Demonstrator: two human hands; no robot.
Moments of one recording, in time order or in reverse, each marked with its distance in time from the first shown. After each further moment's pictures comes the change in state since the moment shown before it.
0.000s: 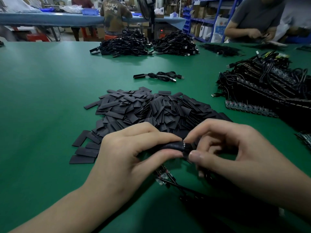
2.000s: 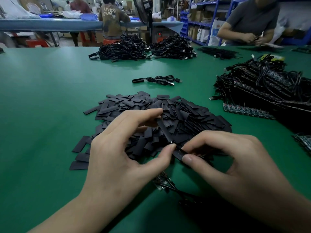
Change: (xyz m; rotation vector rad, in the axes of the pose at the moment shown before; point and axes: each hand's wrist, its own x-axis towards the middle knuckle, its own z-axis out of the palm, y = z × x) left_hand 0.001 0.009 -0.003 -0.024 0.152 -0.151; right_hand -0.005 0.006 0.014 -0.476 0.248 -0.248
